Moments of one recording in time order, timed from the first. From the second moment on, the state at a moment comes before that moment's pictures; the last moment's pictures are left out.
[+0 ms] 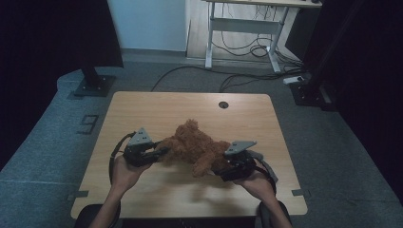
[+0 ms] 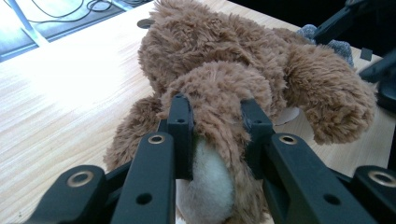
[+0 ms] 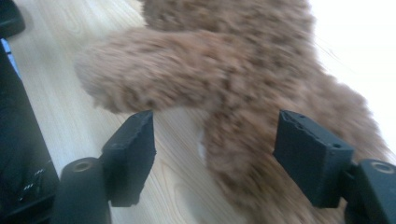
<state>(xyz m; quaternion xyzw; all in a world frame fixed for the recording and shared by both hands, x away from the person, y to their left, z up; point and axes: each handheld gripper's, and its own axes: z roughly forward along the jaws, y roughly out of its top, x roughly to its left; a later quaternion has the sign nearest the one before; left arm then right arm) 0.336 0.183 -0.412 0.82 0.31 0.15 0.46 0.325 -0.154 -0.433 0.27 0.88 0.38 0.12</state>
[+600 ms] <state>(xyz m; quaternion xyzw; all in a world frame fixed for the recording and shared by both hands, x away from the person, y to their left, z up) 0.338 0.183 -0.413 0.82 0.30 0.14 0.46 0.340 -0.121 -0.420 0.26 0.86 0.40 0.20</state>
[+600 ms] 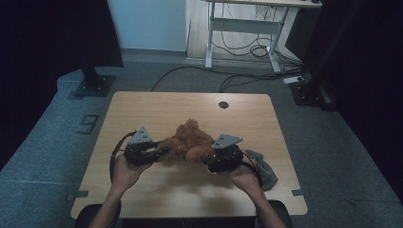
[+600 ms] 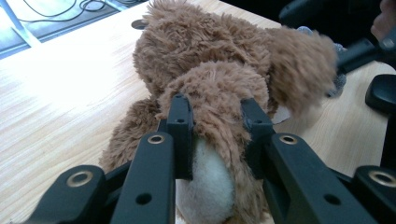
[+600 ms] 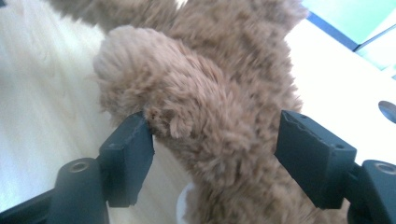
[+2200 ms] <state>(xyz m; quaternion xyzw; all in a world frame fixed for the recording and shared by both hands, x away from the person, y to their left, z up) 0.348 0.196 -0.363 0.81 0.30 0.20 0.46 0.346 -0.121 -0.376 0.23 0.82 0.48 0.20</state>
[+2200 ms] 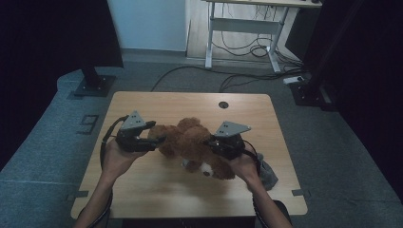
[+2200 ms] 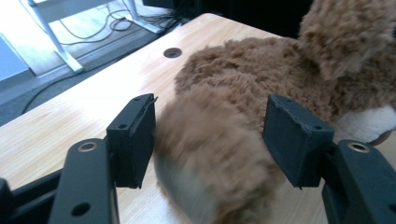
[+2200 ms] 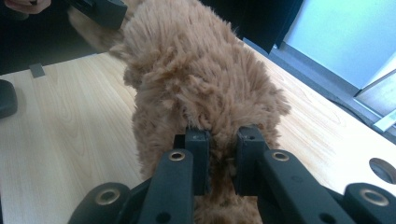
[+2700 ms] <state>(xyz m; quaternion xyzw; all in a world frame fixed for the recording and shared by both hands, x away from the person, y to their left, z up) 0.345 0.159 -0.342 0.82 0.22 0.14 0.50 0.346 -0.117 -0.366 0.22 0.82 0.48 0.20</state>
